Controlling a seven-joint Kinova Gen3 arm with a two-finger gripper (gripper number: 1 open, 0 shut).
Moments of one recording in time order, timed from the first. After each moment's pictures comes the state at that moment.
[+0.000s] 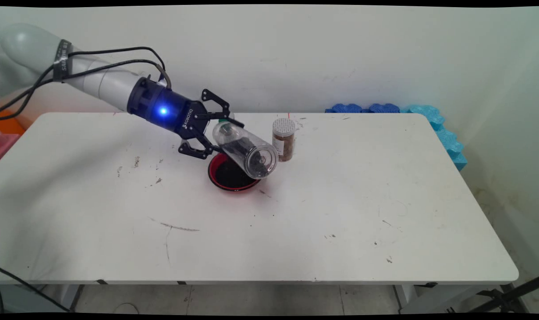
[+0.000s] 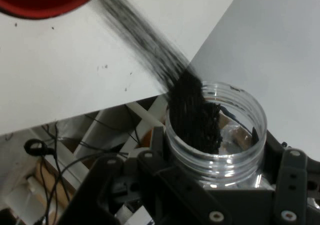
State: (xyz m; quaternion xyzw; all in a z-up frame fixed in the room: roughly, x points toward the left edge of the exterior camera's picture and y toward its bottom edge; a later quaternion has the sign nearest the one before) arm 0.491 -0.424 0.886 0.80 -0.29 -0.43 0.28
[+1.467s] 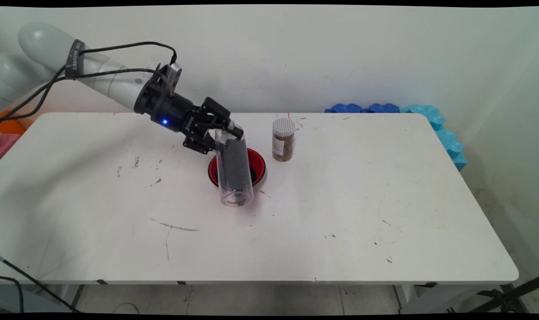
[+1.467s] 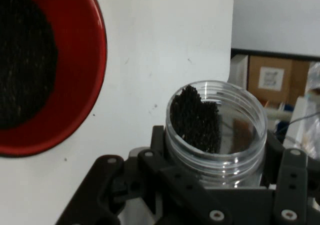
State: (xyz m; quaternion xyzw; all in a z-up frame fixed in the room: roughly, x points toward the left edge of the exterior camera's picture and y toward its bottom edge) arm 0.495 -0.447 0.875 0.68 -0.54 -0.32 0.37
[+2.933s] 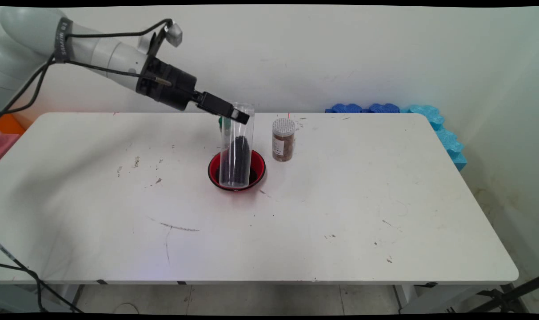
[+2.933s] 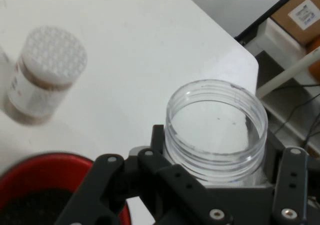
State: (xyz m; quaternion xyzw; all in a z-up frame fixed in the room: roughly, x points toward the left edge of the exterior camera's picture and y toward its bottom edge) arm 0.475 -0.445 0.925 0.43 -0.76 -0.09 0.48
